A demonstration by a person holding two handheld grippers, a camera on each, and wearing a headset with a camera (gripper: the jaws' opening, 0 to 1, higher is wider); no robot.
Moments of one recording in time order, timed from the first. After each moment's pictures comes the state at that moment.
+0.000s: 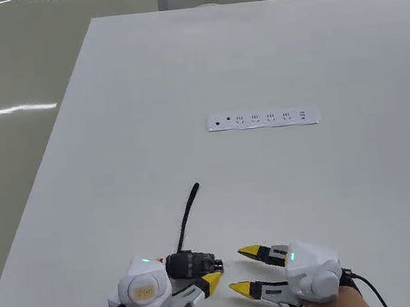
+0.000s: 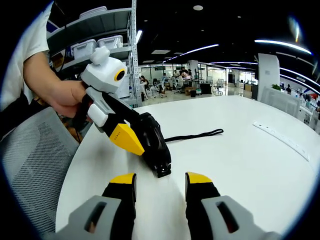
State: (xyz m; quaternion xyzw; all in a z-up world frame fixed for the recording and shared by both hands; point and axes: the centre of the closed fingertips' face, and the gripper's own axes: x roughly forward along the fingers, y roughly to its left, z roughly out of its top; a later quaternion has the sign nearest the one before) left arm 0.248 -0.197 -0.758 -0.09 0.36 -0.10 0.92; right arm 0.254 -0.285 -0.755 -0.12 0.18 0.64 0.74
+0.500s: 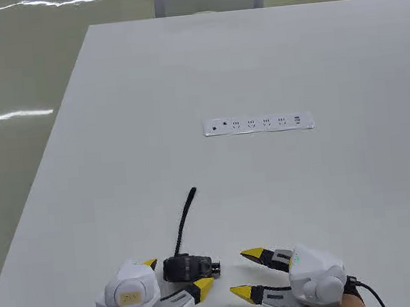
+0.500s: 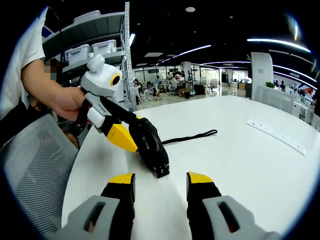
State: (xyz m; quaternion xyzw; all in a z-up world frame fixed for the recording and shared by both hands) left arm 0.246 -0.192 -0.750 -0.07 0.35 -0.13 0.92; right arm 0.254 -0.293 -0.744 -0.10 0.18 0.62 0.75
